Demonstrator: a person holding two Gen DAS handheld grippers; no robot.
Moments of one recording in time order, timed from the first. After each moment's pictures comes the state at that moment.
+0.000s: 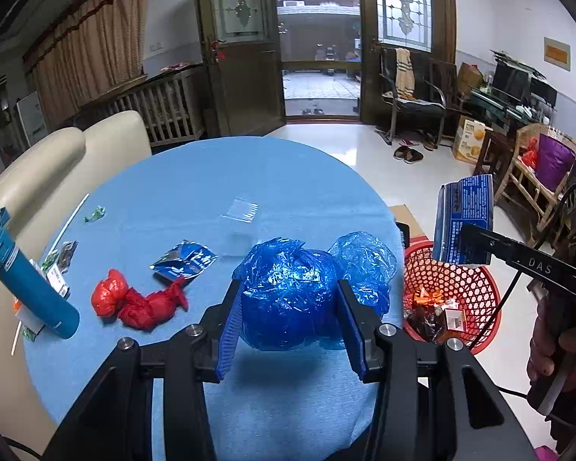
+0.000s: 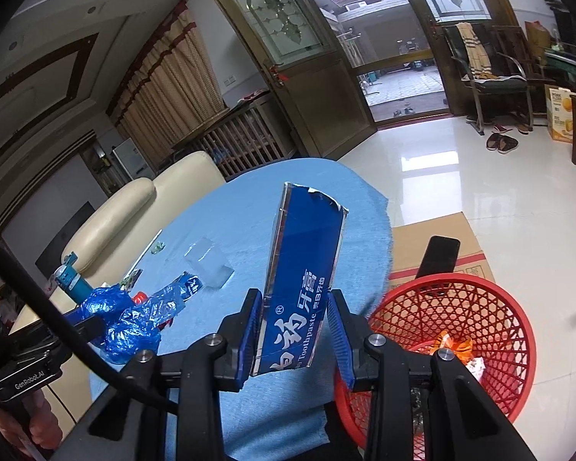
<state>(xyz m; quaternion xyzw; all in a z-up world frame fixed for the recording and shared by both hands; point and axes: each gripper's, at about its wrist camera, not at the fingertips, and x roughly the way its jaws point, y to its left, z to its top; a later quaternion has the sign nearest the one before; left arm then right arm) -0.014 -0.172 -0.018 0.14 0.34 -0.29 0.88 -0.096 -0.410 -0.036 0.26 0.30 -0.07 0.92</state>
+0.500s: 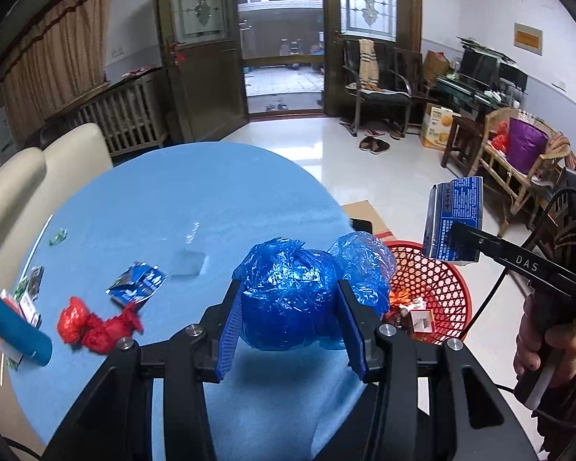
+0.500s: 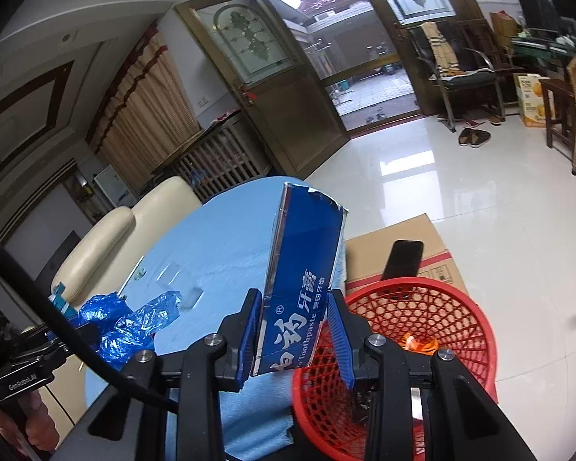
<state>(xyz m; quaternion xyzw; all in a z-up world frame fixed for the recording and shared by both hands) -0.023 -0.223 -0.010 0.16 0.34 -0.35 0.86 -0.133 -0.458 -0.039 0.29 0.27 -0.12 0.91</state>
